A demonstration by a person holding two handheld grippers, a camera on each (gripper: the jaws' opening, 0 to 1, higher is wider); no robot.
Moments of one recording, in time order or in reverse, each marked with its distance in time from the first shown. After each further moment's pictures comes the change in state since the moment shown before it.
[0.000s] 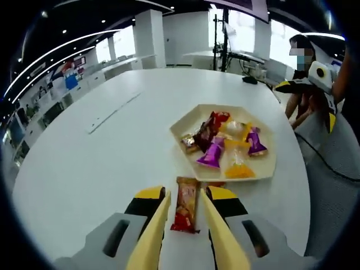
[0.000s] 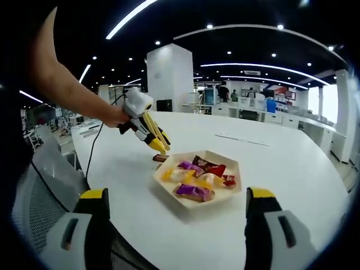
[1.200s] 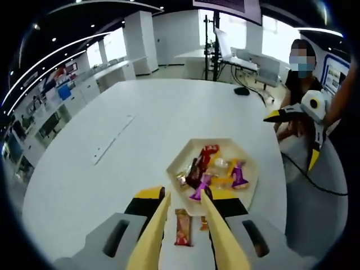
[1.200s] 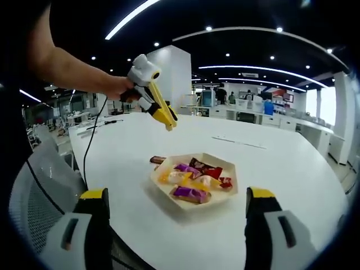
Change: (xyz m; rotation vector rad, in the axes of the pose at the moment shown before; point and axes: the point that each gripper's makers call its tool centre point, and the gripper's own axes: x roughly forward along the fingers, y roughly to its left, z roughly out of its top) left arm -0.037 -0.012 0.090 0.059 0.025 -0.023; right arm -0.001 -0.004 0.002 -0.011 -0.015 -0.024
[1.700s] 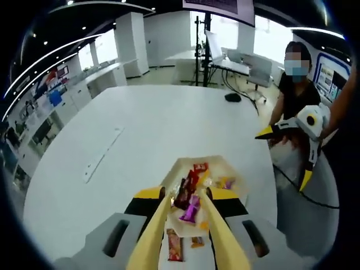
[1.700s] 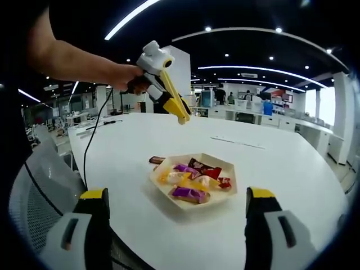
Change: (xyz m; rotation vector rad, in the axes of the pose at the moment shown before) left arm 0.012 -0.022 0.048 0.035 -0.001 -0.061; right arm -0.001 -0.001 0.001 -0.002 -0.003 -0.008
